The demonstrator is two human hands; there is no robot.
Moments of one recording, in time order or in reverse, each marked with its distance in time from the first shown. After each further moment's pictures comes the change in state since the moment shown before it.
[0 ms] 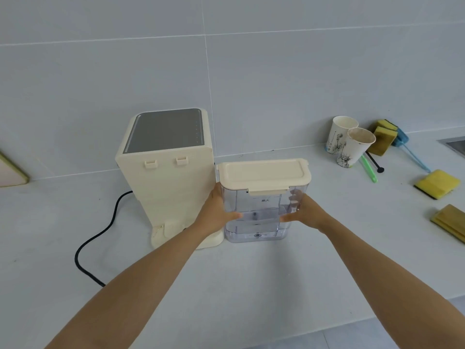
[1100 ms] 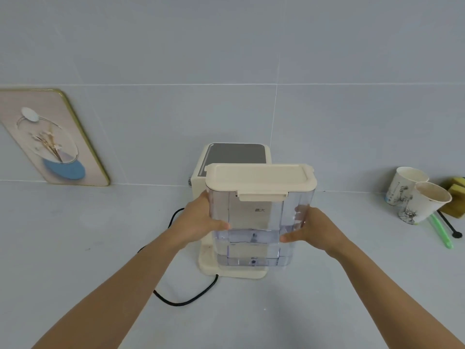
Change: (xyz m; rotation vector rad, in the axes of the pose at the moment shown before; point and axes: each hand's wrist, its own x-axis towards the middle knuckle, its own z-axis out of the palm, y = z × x) left_hand -0.067 0.006 -0.186 -0.010 0.180 -0.228; right_hand 0.003 -0.174 0.076 -0.179 -0.084 -0.208
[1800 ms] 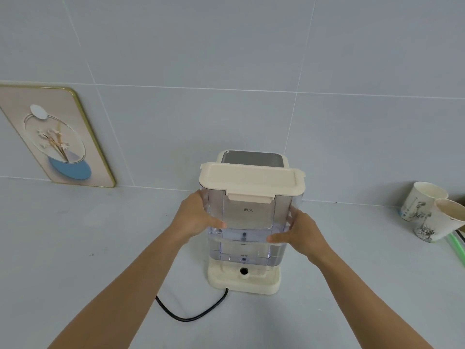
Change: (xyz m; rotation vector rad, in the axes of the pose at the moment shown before) left_hand 0.014 -0.010 0.002 -0.117 0.095 -0.027; right_hand 0.002 -0.002 0.028 0.131 0.082 0.008
